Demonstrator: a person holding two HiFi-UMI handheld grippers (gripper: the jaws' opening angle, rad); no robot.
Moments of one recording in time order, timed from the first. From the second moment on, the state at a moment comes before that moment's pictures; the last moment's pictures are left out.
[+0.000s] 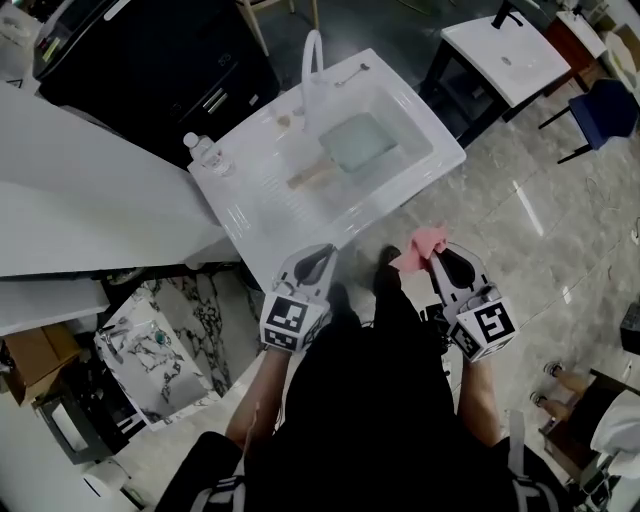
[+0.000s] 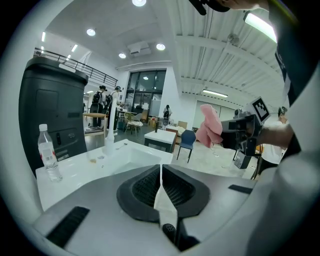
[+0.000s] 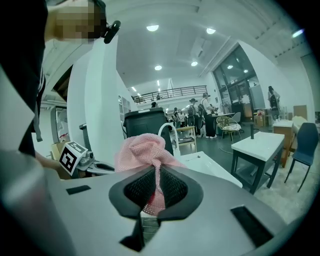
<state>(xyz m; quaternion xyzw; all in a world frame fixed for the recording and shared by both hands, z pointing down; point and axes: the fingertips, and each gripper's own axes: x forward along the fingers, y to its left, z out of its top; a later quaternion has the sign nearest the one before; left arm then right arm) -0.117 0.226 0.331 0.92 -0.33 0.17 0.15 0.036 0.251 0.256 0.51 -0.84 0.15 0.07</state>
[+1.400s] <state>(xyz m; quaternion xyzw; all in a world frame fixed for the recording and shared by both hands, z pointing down) -0.166 0.021 0.497 0.73 -0.56 0.29 0.26 0.057 0.022 0.355 0.32 -0.91 0.17 0.22</state>
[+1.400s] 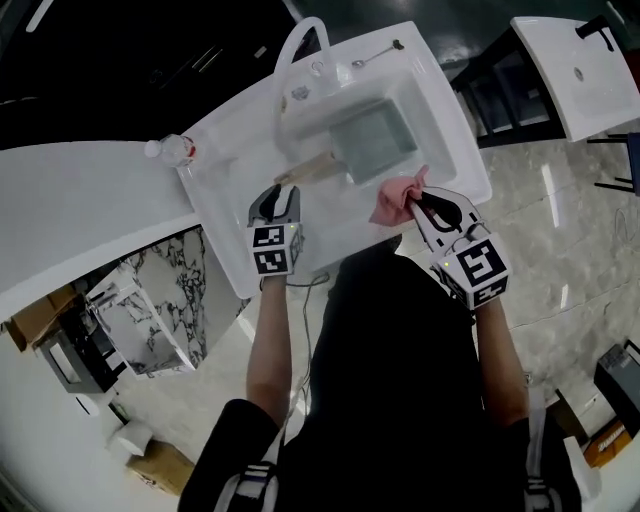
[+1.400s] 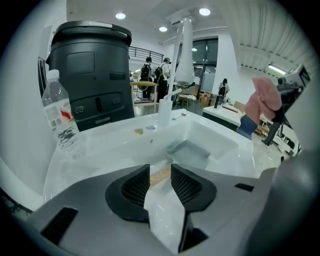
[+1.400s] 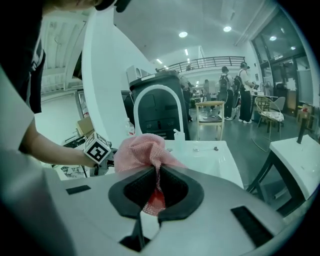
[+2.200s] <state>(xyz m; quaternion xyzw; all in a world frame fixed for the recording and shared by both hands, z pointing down) -0.192 -0.010 0.590 0.70 -0.52 0.38 0.29 0.022 -0.057 0.515 0.28 -0.86 0.19 0.38</state>
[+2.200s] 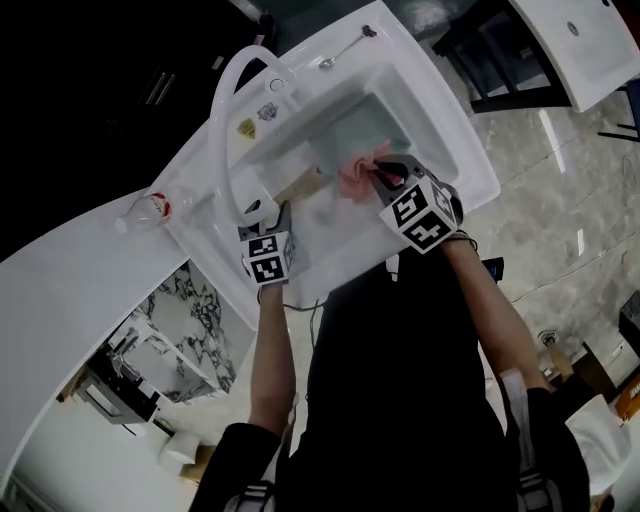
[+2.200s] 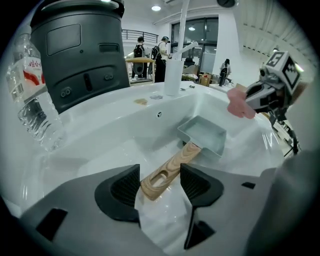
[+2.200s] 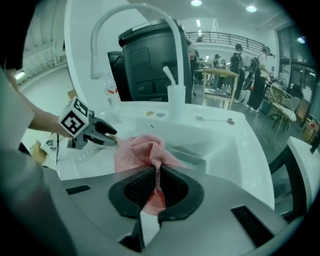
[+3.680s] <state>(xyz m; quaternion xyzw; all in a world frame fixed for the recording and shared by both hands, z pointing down) -0.190 -0.014 0.595 0.69 -0.53 0.40 0.29 -0.033 -0.022 0.673 -0.07 -0.80 0.27 0.54</state>
